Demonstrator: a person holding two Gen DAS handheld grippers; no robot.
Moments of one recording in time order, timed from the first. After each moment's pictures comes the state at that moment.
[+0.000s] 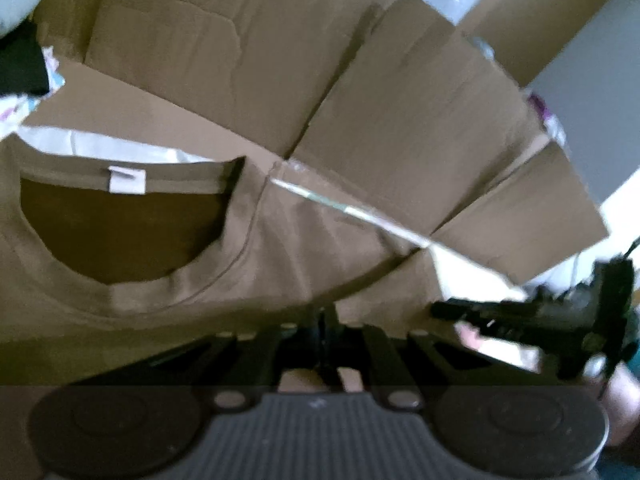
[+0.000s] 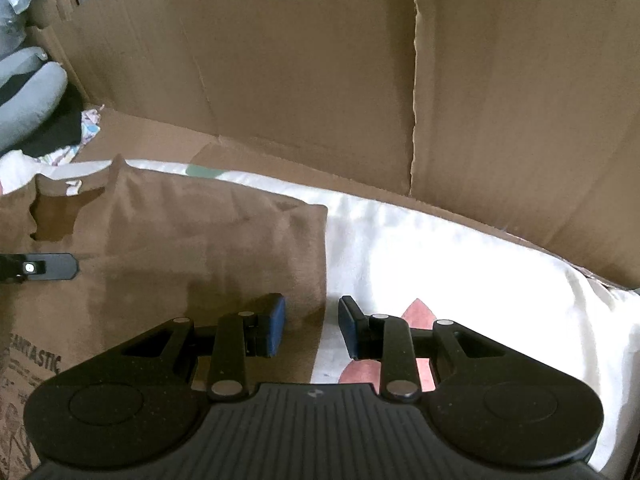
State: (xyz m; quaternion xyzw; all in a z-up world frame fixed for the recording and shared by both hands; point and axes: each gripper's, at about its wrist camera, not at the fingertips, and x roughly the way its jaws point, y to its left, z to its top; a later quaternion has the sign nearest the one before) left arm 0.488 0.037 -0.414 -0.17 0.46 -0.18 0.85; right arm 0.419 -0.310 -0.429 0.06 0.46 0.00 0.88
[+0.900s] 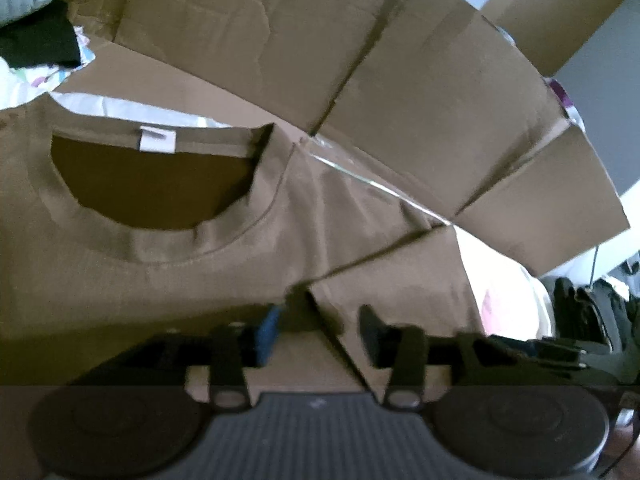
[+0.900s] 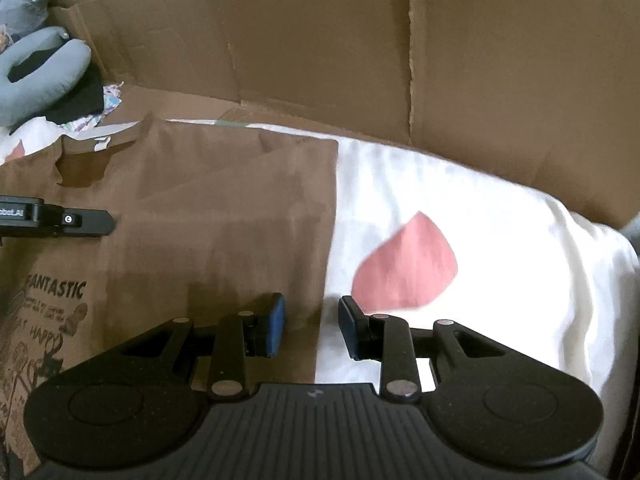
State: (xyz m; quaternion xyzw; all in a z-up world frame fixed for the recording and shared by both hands) left arm 0.468 0.034 -0.419 -0.19 0.47 -0.14 0.85; right arm 0.356 -0.299 -0.425 0.05 0.47 0.01 0.88
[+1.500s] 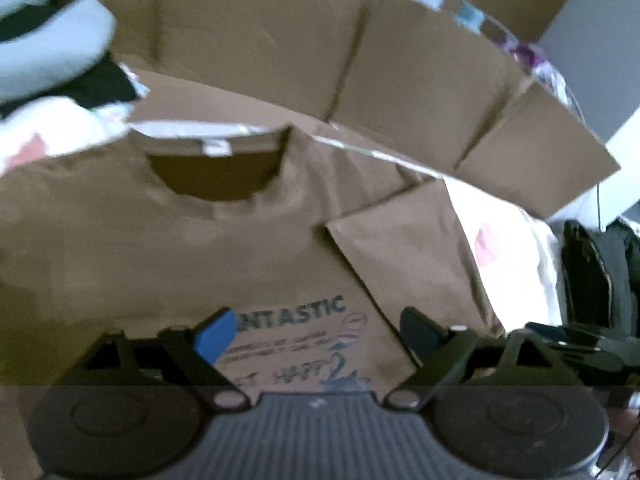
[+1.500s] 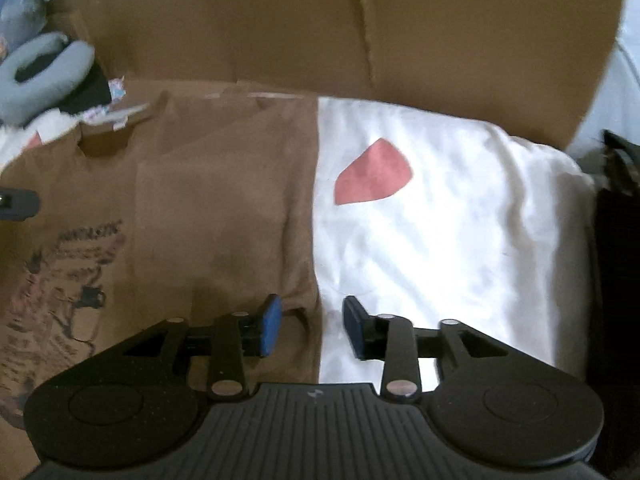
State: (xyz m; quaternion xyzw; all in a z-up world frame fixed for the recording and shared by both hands) left arm 0.392 0.054 -0.317 -0.09 0.51 -0.08 0.85; right arm 0.271 -0.305 -0.390 0.09 0.48 -0.02 0.87
